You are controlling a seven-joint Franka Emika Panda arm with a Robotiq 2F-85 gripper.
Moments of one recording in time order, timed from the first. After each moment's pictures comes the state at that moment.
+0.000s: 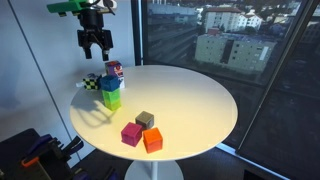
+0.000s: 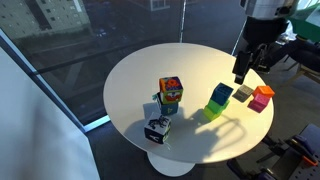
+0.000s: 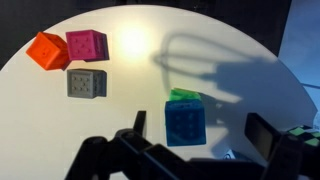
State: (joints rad) arm 0.08 -0.22 0.08 -2.33 -0.06 1.96 0.07
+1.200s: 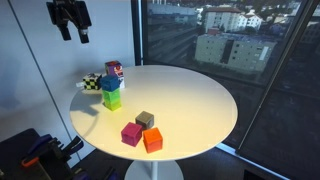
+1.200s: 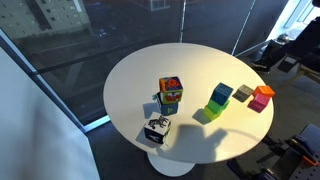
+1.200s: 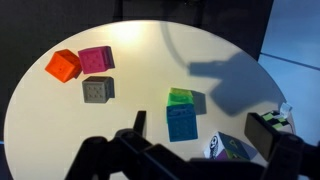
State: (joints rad) arm 0.08 -0.62 0.03 -2.51 0.00 1.90 0.04
